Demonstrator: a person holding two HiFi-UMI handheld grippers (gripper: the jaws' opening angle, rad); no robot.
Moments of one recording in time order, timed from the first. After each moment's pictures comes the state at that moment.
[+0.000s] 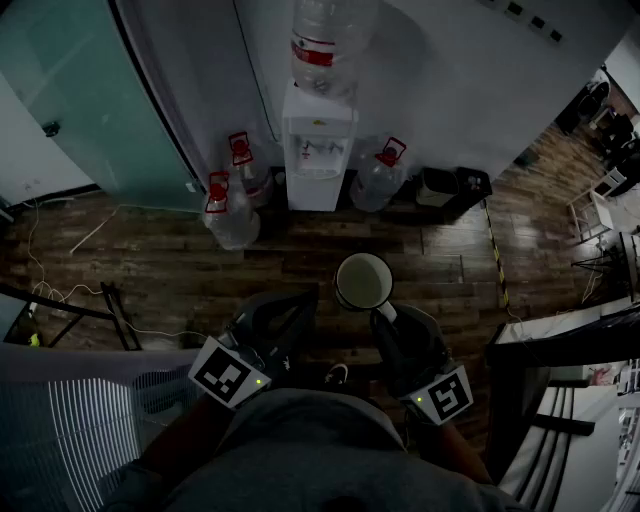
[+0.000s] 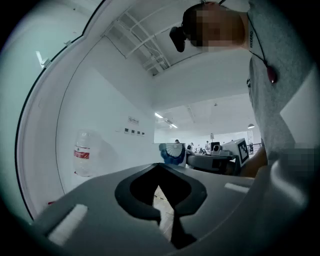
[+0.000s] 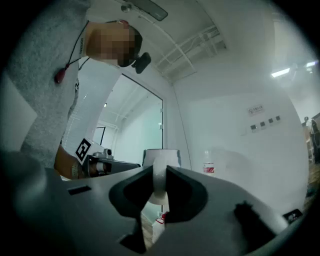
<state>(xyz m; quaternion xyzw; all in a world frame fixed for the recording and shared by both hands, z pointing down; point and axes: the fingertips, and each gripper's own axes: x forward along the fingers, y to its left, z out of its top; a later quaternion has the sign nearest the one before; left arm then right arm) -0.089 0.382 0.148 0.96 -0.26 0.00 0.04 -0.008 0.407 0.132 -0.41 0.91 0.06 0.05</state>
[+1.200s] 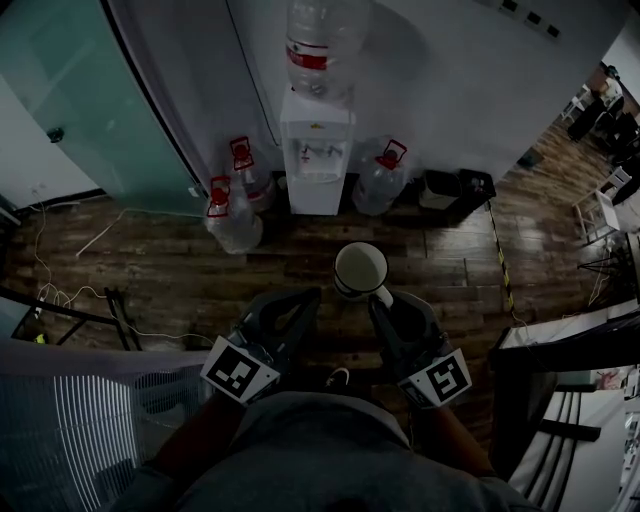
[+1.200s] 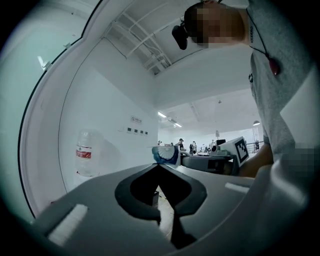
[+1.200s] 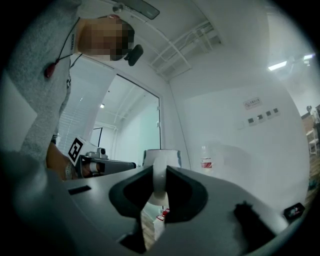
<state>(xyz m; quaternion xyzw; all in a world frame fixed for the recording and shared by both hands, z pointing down) -0.055 0.374 0.164 0.95 -0.30 0.01 0.03 0.026 0.383 0.149 -0.40 0.91 0.03 0.07</state>
